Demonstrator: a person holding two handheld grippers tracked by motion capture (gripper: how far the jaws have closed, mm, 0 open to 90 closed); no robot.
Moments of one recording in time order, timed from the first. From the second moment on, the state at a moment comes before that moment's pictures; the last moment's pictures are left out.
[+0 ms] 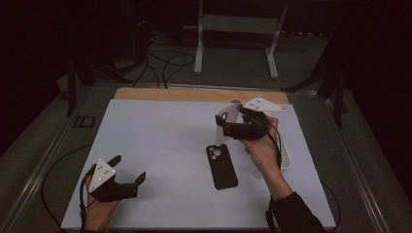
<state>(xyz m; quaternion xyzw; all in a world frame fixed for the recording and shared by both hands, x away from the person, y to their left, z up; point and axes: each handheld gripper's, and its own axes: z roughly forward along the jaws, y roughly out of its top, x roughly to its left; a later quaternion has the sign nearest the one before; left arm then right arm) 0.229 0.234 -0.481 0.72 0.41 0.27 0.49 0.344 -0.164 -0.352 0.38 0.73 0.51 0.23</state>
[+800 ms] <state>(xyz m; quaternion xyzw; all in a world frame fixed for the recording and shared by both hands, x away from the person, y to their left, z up) 0.228 0.231 -0.483 0.72 0.41 0.28 0.48 0.375 -0.188 -0.341 0.42 0.71 0.50 0.25</state>
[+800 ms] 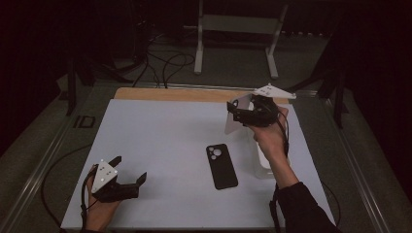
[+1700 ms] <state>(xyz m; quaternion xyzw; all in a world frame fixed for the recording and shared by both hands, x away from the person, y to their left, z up) 0.228 0.230 -0.484 0.73 0.41 0.28 0.48 0.405 -0.210 -0.339 0.46 0.69 0.48 0.28</state>
